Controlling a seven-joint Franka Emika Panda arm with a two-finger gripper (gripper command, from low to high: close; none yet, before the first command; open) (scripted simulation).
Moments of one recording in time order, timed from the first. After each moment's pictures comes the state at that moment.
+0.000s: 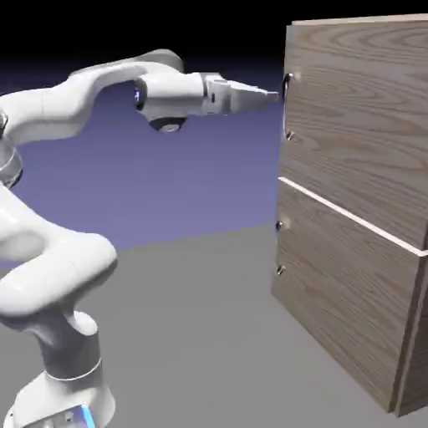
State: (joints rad) arm -0.95 -1.08 1.06 -2.24 2.07 2.99 -0.39
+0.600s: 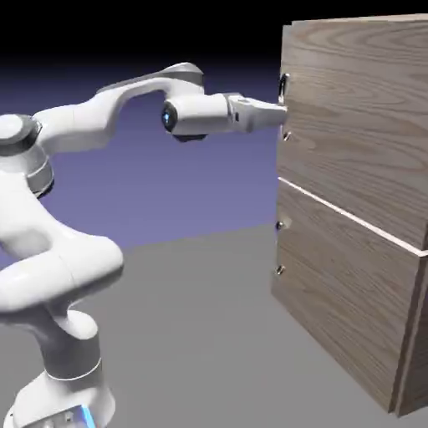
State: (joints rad) arm -1.05 -1.16 1.11 -2.24 2.34 2.80 -0.57
